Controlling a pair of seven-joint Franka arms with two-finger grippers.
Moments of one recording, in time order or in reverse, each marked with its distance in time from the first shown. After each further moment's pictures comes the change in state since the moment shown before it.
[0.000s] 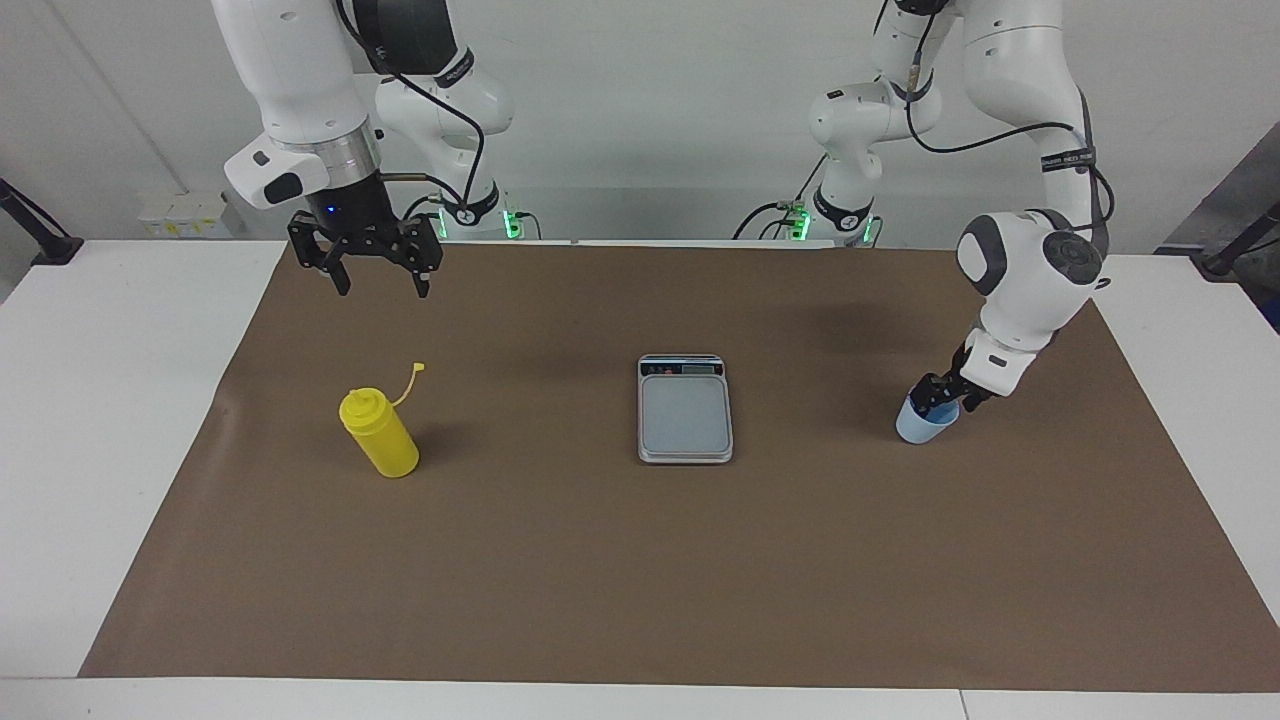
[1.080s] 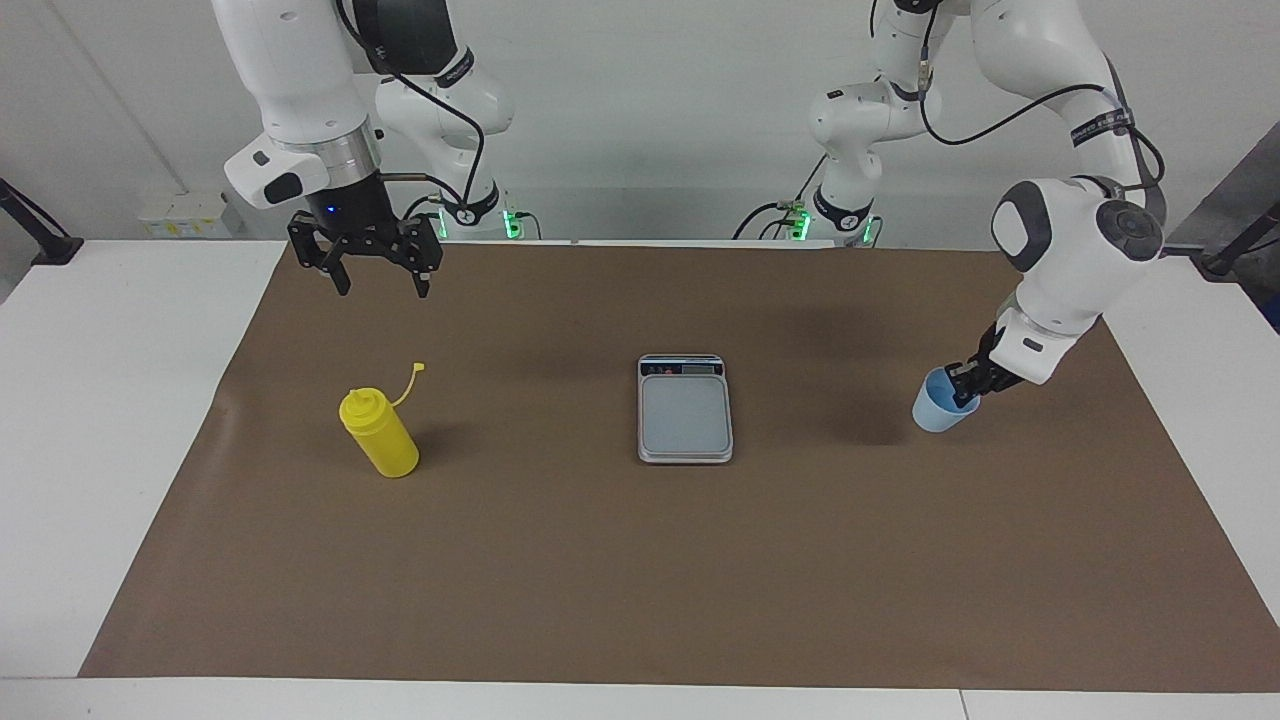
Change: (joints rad) left arm -0.055 -0.013 -0.019 0.324 -0.002 -0.416 -0.011; right arm 0.000 0.000 0.000 0.000 0.000 0.000 0.000
